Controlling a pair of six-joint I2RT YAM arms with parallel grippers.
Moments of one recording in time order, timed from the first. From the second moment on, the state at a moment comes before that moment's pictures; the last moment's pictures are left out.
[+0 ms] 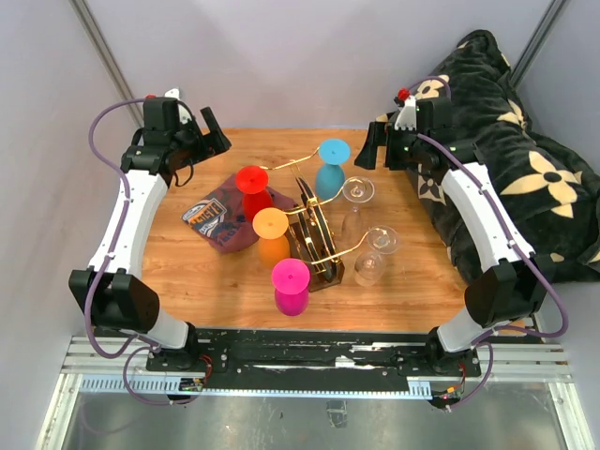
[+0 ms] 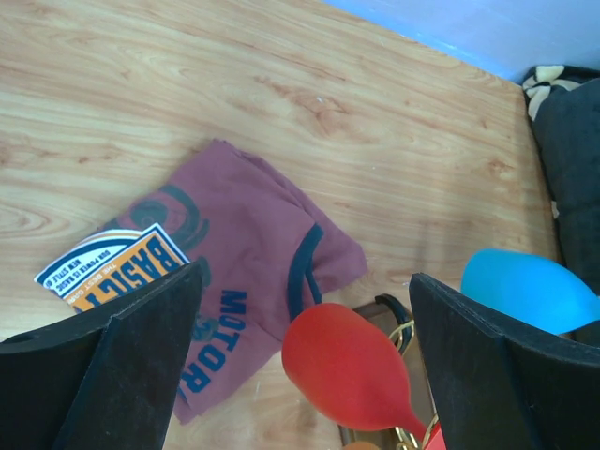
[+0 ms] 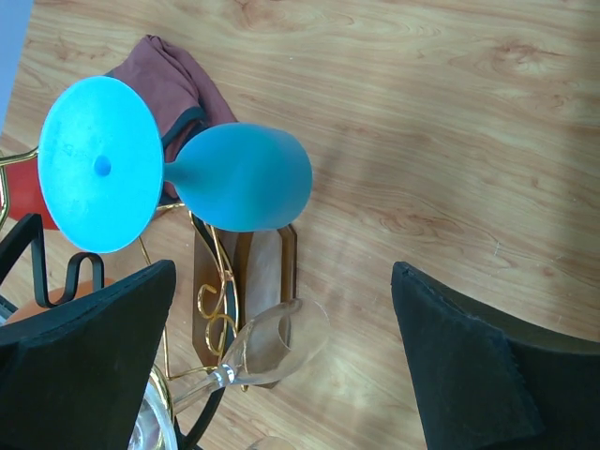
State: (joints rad) left arm -0.07 1.49 1.58 -0.64 0.07 -0.43; right arm 0.24 1.57 1.63 -0.69 -0.35 0.22
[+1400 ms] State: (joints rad) left arm -0.07 1.42 1.52 -0.62 0.11 -0.41; right arm 0.23 1.69 1.60 -0.25 -0.76 0.58
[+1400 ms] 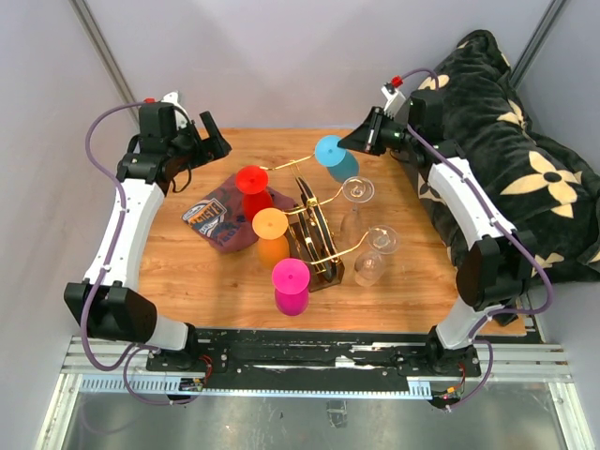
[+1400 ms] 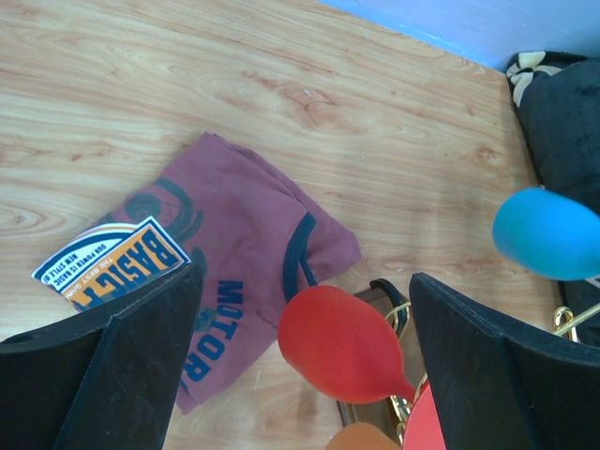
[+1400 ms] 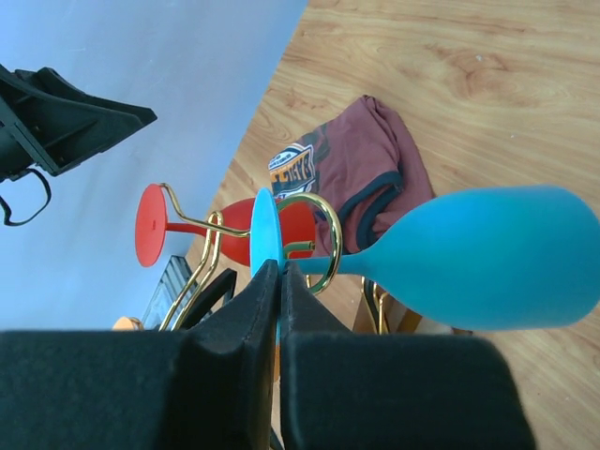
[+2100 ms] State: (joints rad) left arm -0.07 1.39 1.49 -0.62 0.12 -0.41; right arm 0.17 1.75 1.56 0.10 -0.84 0.88
